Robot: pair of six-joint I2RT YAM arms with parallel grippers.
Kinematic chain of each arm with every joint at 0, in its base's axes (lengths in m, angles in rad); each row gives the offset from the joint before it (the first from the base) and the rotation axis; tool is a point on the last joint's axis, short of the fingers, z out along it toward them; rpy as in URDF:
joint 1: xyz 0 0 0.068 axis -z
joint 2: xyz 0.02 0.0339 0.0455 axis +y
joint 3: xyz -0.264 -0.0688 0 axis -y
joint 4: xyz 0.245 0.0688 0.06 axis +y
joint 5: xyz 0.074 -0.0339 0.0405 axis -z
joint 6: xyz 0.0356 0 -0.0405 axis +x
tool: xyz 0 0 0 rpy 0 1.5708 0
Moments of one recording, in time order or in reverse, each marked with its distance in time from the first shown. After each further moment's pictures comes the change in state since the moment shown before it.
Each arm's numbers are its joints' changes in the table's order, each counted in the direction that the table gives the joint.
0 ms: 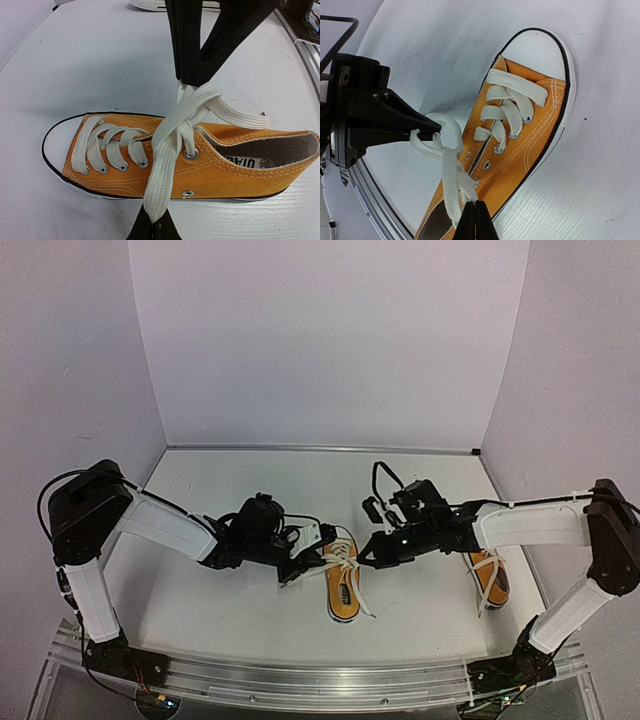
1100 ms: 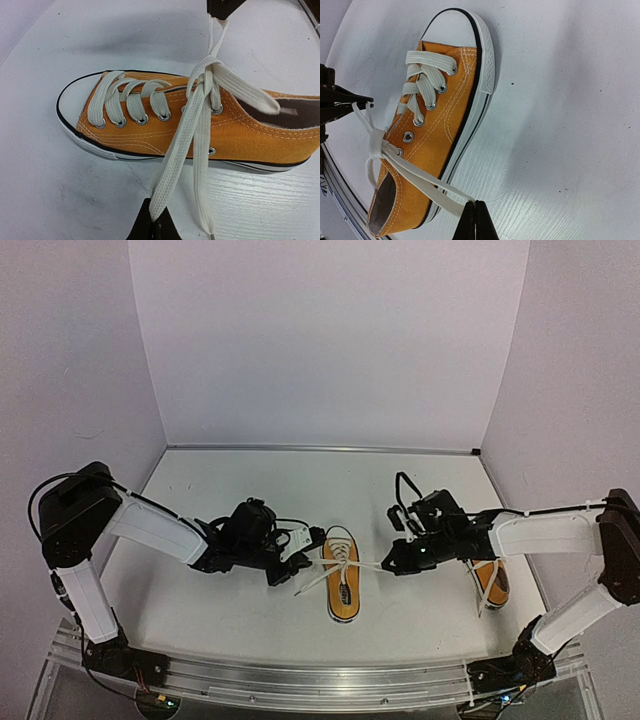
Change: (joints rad) left arm -0.007 -0.057 -0.071 0.042 -0.126 -0.008; right arm 0.067 -0.097 -0.132 0.036 0.099 0.007
